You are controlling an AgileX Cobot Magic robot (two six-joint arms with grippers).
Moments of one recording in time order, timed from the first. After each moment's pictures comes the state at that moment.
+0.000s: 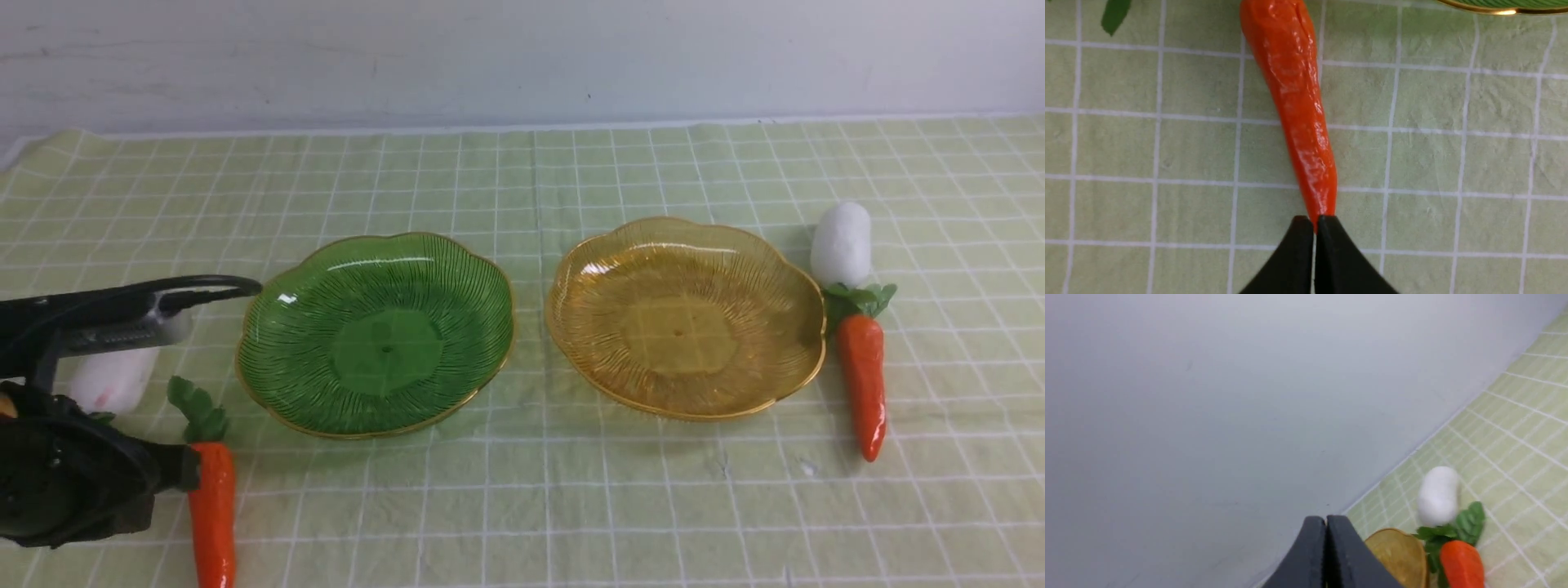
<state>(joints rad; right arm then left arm) -0.04 0.03 -0.11 1.09 0.18 -0.39 -0.04 1.17 -0.75 -0.07 0.88 -0.10</state>
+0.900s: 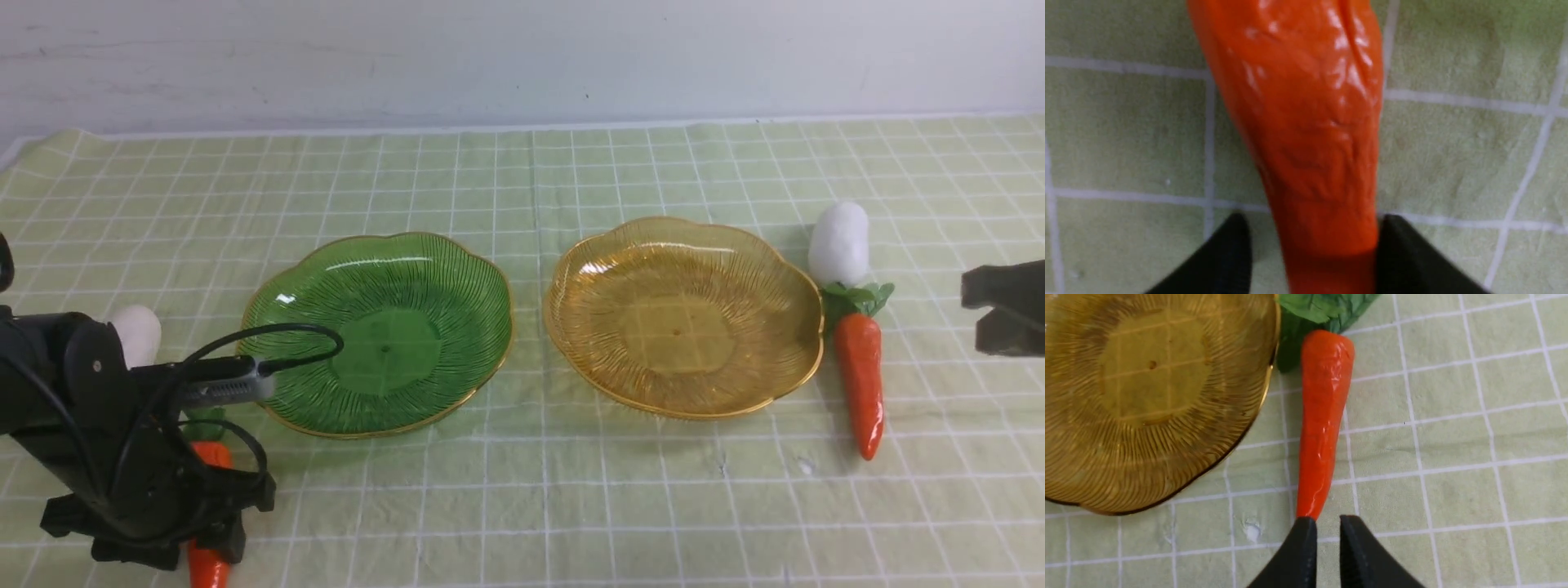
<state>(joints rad) -0.04 1.36 -0.96 0.24 0.80 -0.03 -0.04 1.64 -0.78 -0.09 0.69 -0.09</state>
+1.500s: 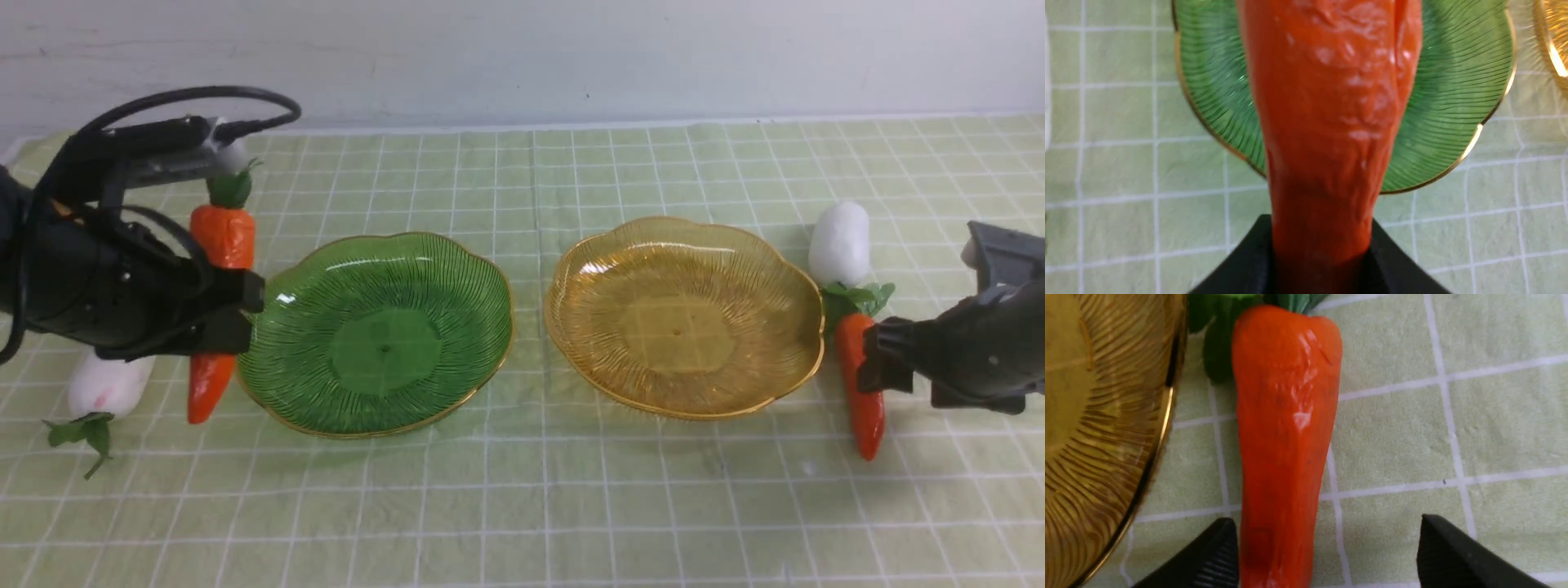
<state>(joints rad) -0.04 1.77 -0.97 0.43 0.52 -0.22 -0.04 1.40 -1.07 -0.27 0.82 0.12</state>
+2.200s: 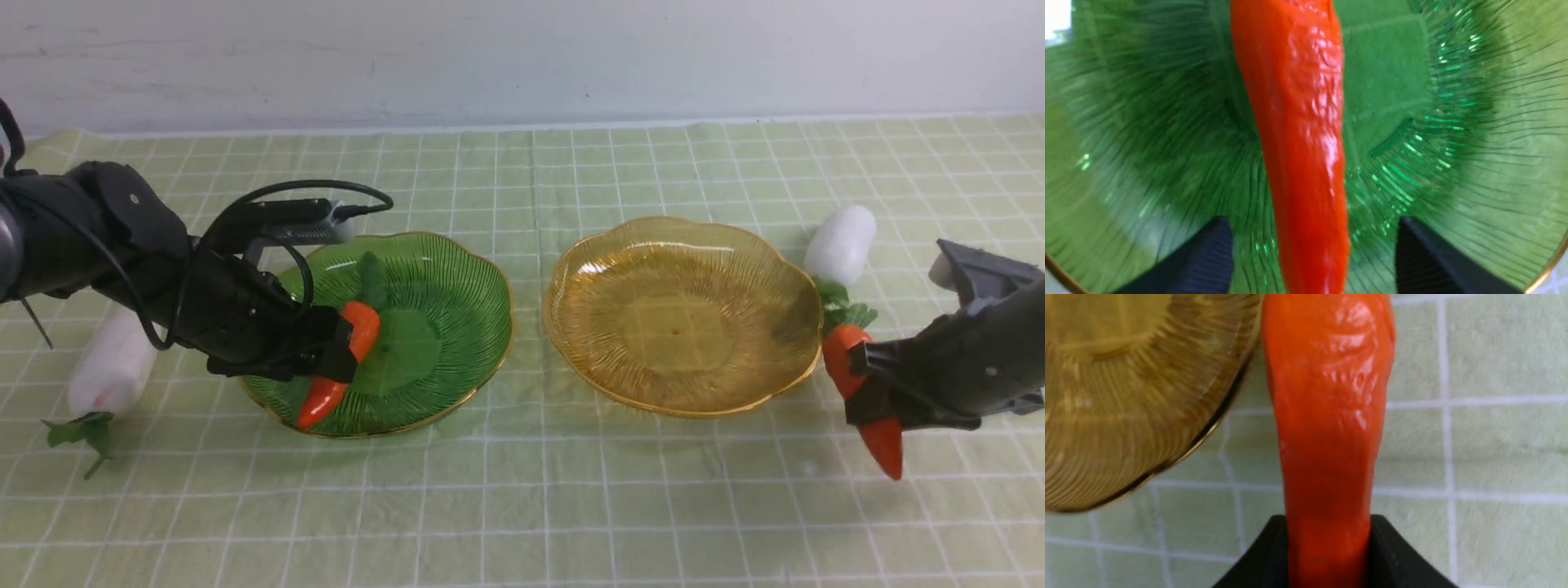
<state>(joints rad) -0.04 1.69 -0.98 0.60 0.78 -0.40 -0.04 1.81 -1.18 -0.49 0.68 0.47</state>
